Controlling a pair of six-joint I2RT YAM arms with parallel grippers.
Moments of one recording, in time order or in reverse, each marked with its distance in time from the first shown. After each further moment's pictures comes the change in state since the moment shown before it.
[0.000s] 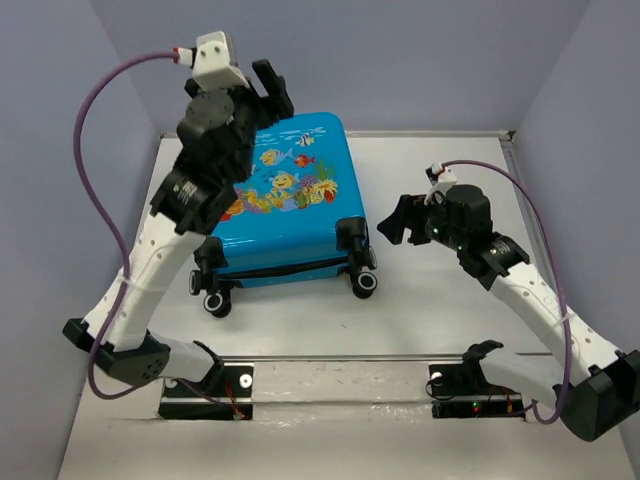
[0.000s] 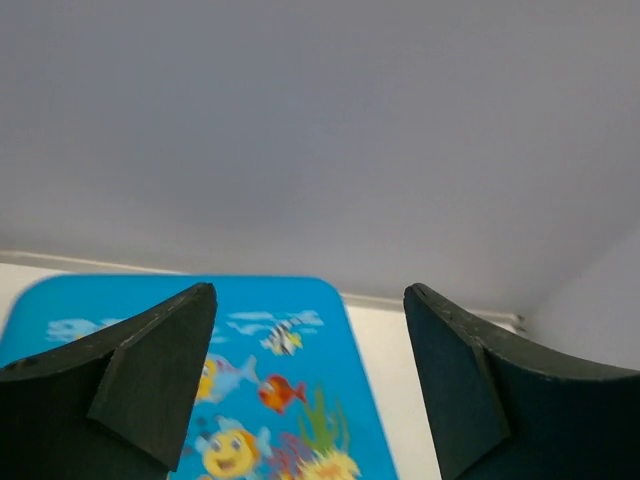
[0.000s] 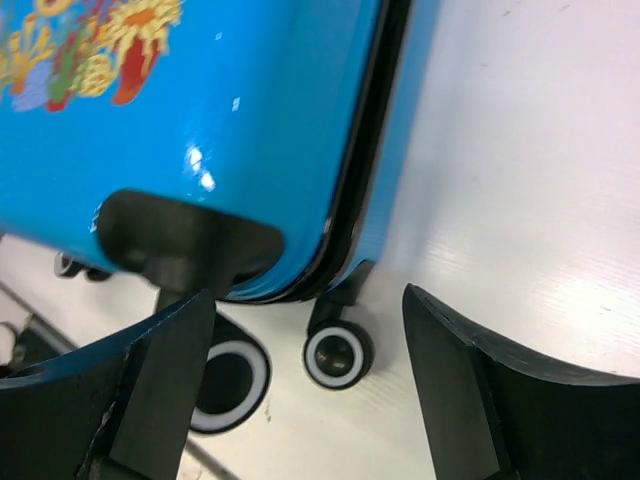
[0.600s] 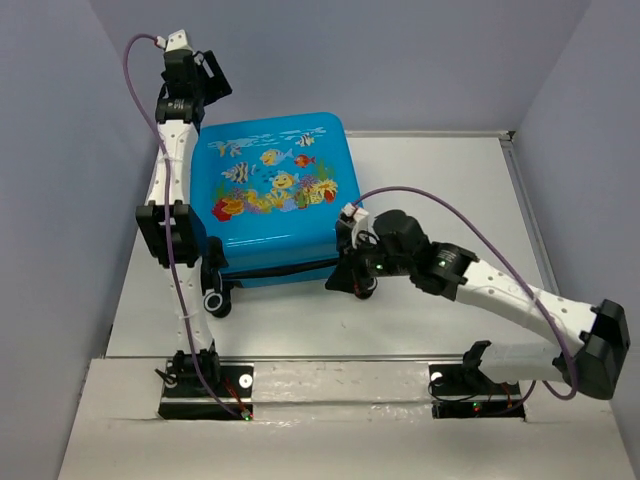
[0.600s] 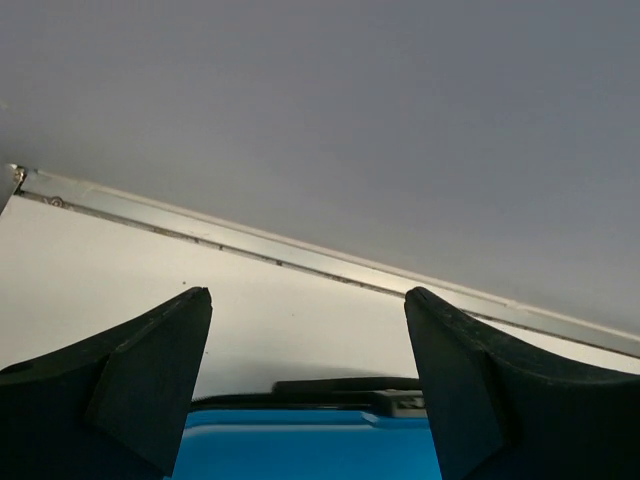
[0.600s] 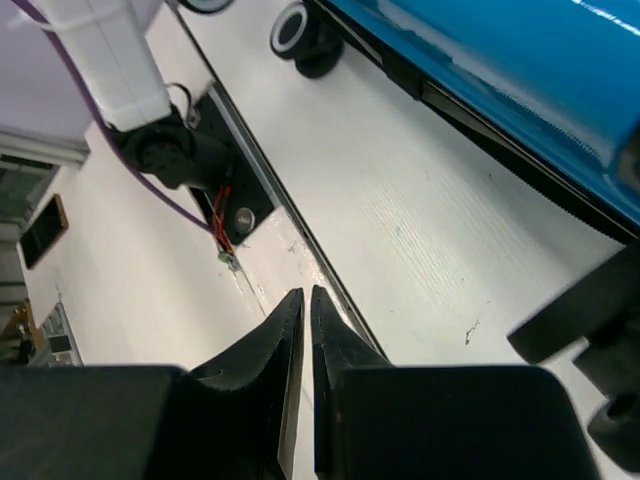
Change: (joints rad) left arm 0.789 0.939 0.700 -0.196 0.617 -0.117; right arm 0.449 0.094 0.066 -0.022 -0.210 0.083
